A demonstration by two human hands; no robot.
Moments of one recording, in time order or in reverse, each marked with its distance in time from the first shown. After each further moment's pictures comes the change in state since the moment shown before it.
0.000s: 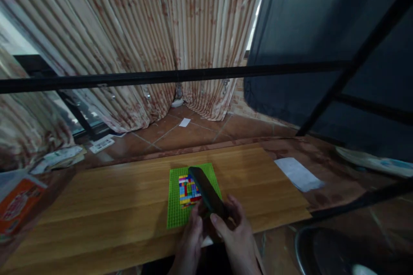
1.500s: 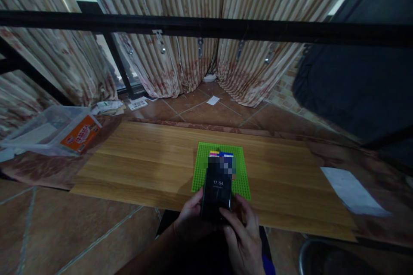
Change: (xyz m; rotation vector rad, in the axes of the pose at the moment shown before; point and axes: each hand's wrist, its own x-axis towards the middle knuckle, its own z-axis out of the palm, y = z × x) left_hand -0.022 0.018 -0.035 -0.318 -0.248 -0.339; right_hand -0.028 0.049 -0.029 -0.720 -0.391 -0.665
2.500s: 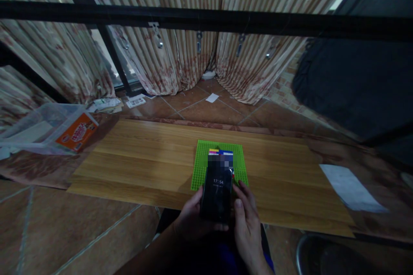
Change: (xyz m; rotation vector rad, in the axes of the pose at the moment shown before) left_hand -0.002 0.000 -0.005 -0.059 0.044 -0.035; right_hand 0.029 -0.007 0.001 0.224 0.044 0.297
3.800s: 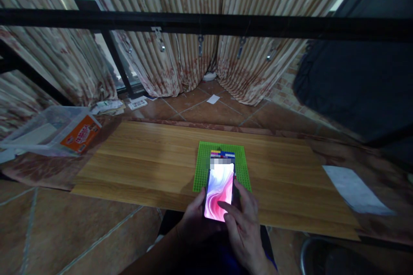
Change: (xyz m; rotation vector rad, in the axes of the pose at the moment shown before) left_hand 0.013 -0.008 -0.004 -0.098 -0.224 0.073; right_hand 0.005 -0.005 -0.003 -0.345 -0.046 -0.561
